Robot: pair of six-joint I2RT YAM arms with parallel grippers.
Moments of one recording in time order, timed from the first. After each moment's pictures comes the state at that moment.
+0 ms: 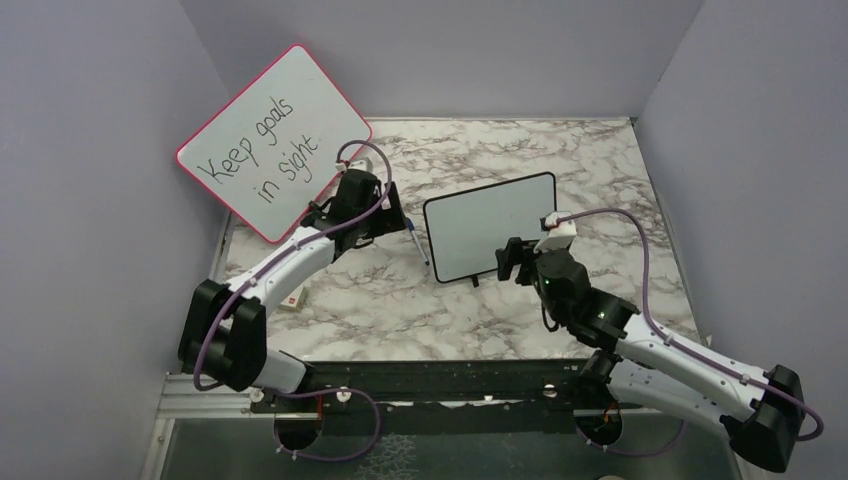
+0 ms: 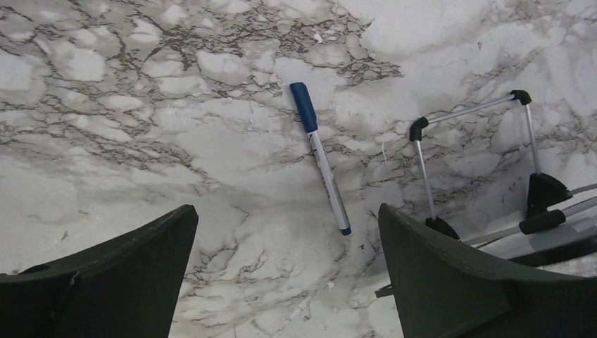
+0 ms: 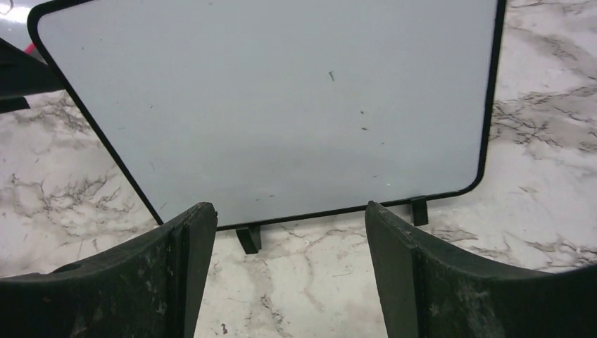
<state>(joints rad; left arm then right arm) -0.44 1.38 0.95 -0.28 -0.08 -0.60 0.87 0.83 0.55 -0.12 0.60 0.41</state>
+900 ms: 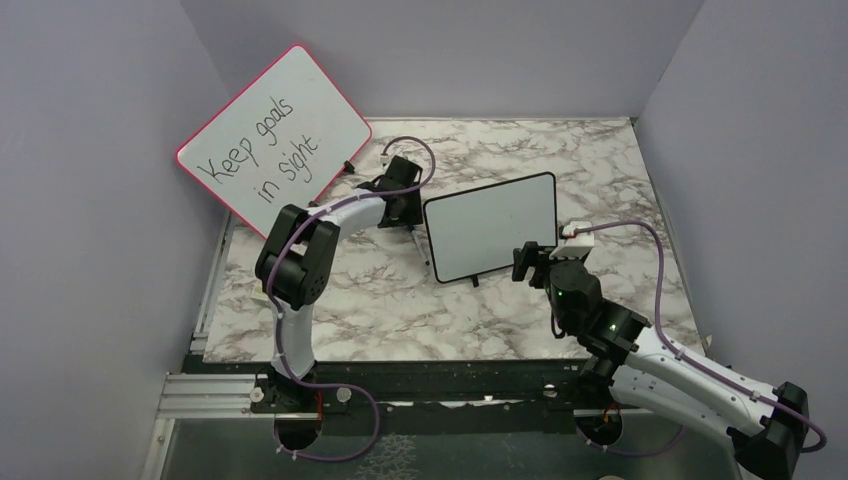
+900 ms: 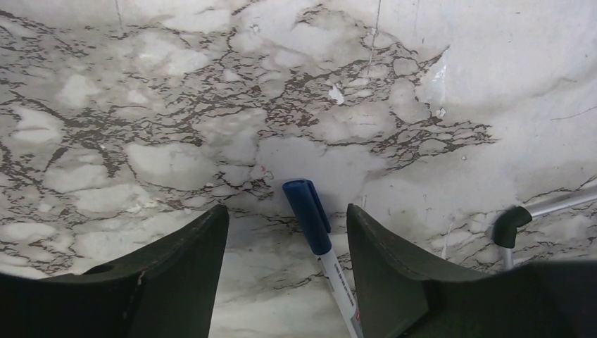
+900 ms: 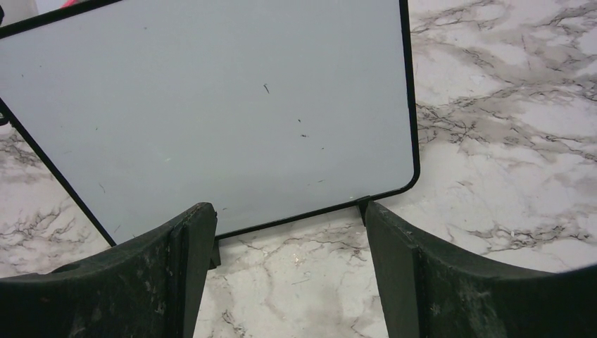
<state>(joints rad) -0.49 1.97 1.34 -0.33 -0.15 -0.51 0.87 0.67 0.46 -0.12 0.75 0.38</state>
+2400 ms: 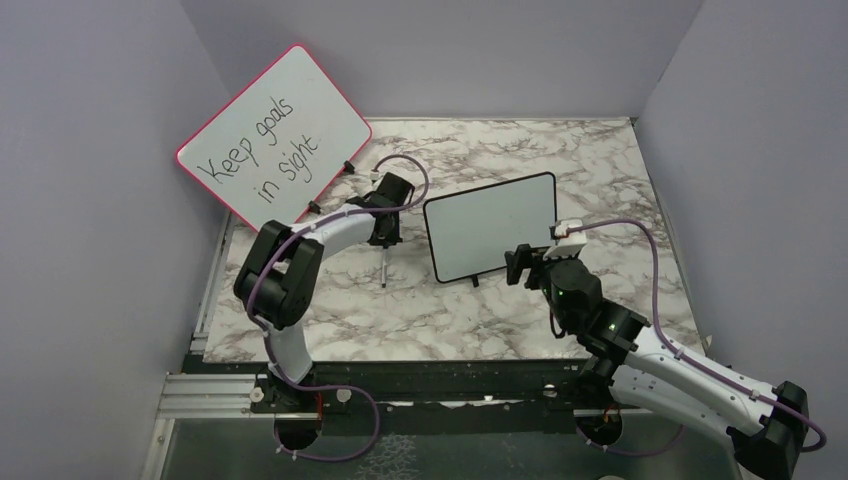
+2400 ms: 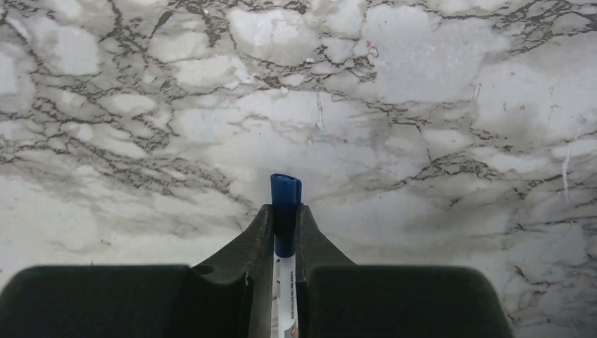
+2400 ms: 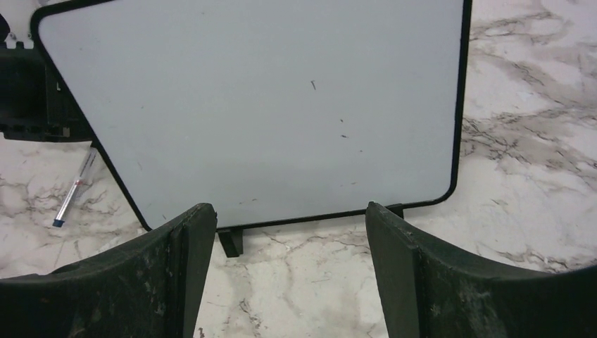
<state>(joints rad) -0.51 1.83 1.16 -0.41 -0.26 -0.46 0.87 0.68 0.46 -0.09 0.66 0.32</state>
